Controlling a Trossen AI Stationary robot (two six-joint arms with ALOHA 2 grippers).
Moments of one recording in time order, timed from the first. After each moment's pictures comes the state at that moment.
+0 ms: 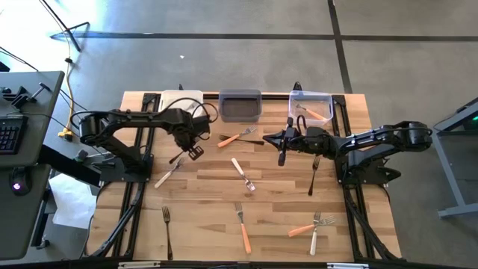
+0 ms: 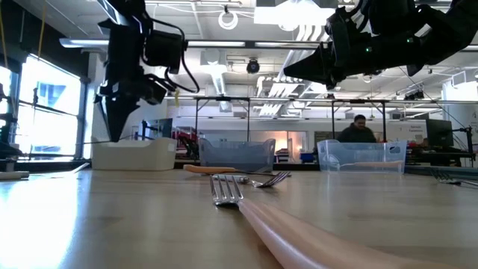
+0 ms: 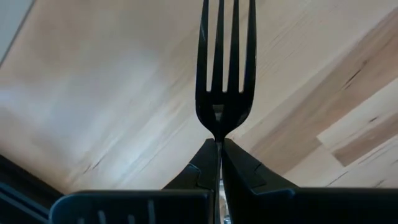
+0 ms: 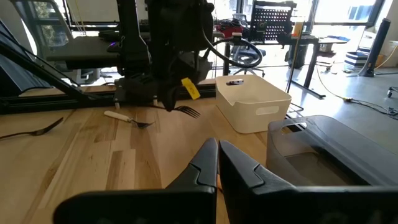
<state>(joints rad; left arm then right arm) 0.33 1.49 0.96 -1.06 -0.05 -0.42 -0.12 1.27 0.40 0.79 0.12 -0.02</state>
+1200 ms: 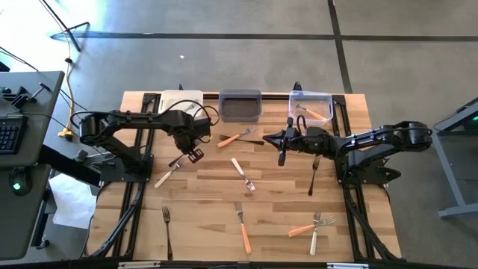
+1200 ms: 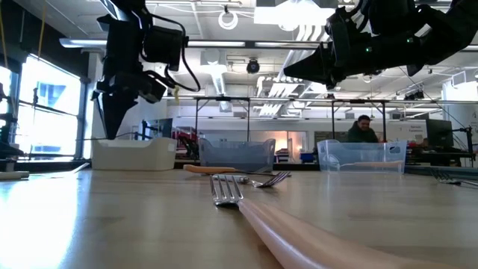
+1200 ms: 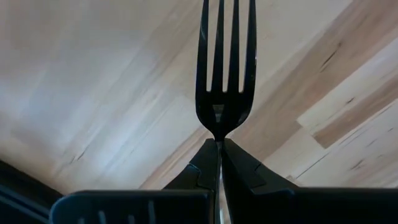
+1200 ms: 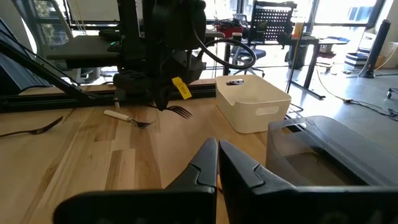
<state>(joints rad) 0.29 1.49 0.98 -1.09 -0.01 -0.45 -0.12 1.27 0.40 0.79 0.11 -0.03</state>
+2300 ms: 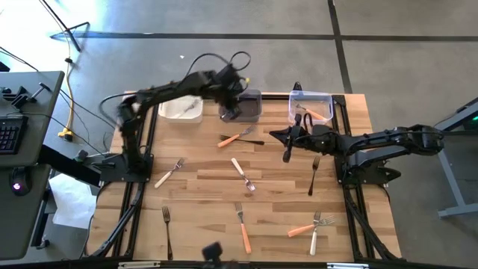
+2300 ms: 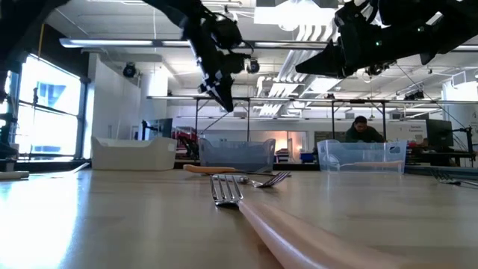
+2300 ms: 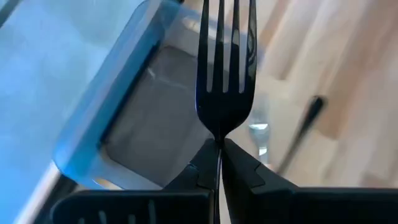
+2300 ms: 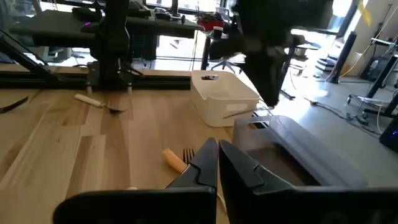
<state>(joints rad) 0.53 1.93 1.73 -0.85 0.00 0.08 -0.12 1.10 0.40 0.58 0.20 -0.13</state>
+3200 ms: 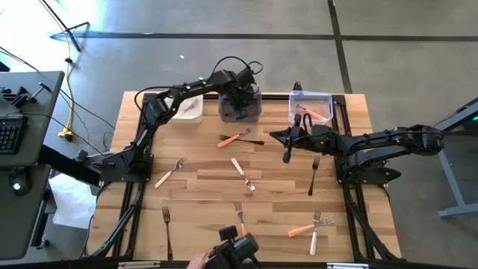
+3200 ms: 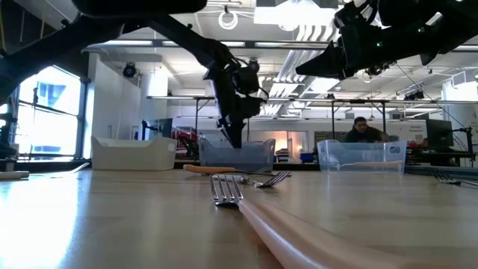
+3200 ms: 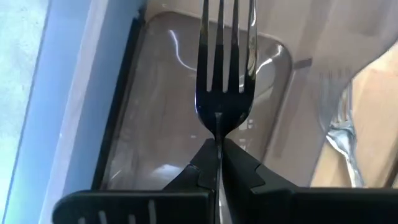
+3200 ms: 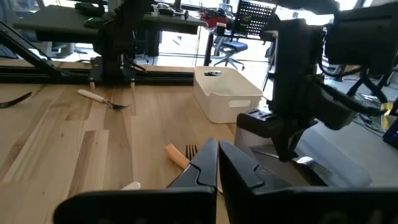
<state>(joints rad) 0.59 2.33 2.04 -0.97 0.03 0.32 -0.12 1.10 0.40 0.57 0.19 -0.13</state>
